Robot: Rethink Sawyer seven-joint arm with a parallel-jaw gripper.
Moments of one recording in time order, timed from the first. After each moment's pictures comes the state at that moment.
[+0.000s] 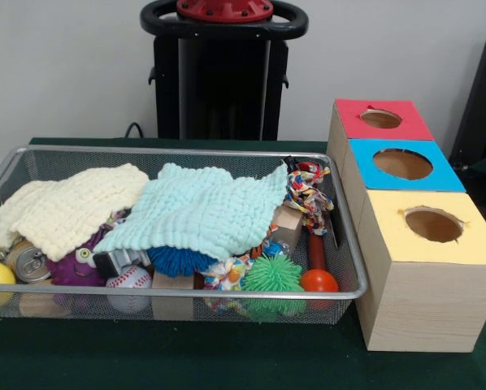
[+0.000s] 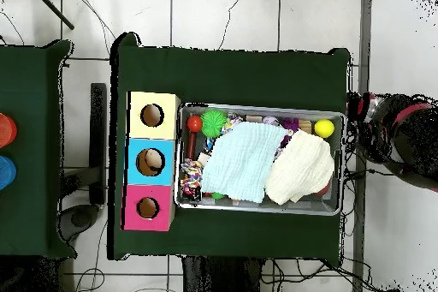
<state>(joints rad) -0.90 -0.92 0.43 1.49 -0.18 0.71 1.40</state>
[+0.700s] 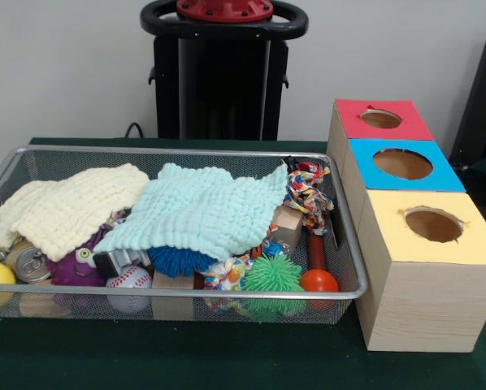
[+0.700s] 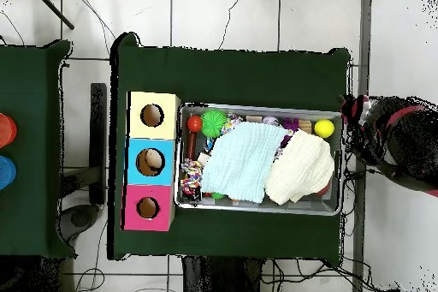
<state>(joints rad) -0.89 -0.94 0.43 1.52 -0.18 0.71 1.40</state>
